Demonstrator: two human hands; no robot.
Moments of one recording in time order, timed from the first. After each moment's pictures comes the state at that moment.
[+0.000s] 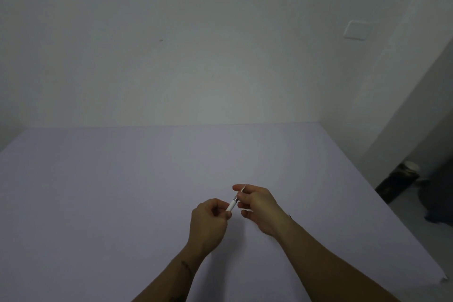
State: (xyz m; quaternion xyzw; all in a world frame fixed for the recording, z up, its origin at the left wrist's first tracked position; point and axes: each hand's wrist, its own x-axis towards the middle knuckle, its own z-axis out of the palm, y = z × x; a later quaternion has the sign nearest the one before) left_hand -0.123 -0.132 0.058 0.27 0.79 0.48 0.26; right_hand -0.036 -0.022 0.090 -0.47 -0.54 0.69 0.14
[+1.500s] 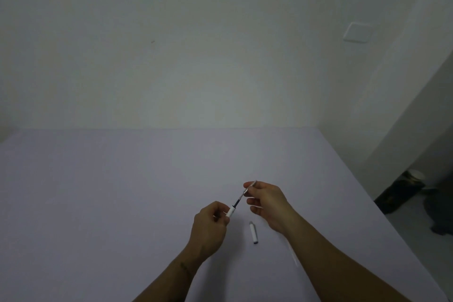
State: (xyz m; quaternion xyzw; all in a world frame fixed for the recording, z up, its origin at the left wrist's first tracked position) left_hand -0.109 -0.085 0.045 0.27 0.79 0.46 0.29; right_hand -0.014 0.050 0.085 -0.47 -0.52 0.69 0.17
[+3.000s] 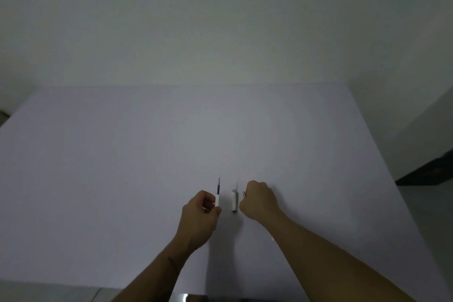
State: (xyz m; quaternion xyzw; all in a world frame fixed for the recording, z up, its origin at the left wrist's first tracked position) left_hand -0.038 -0.056 0.024 0.16 0.86 0.39 0.29; right_hand 0.031 0.095 0.005 -0.41 -0.85 0.31 -0.13
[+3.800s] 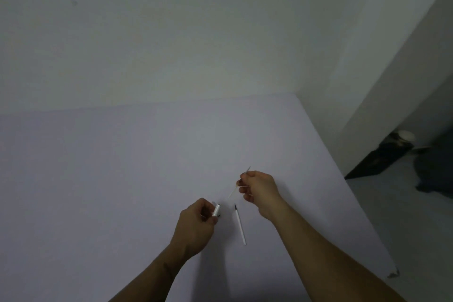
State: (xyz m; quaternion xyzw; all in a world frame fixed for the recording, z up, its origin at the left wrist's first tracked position) left_hand -0.014 -0.018 0.027 0.29 0.83 0.35 0.31; right_hand 0.078 0.144 0.047 -0.54 -0.46 0.69 0.14
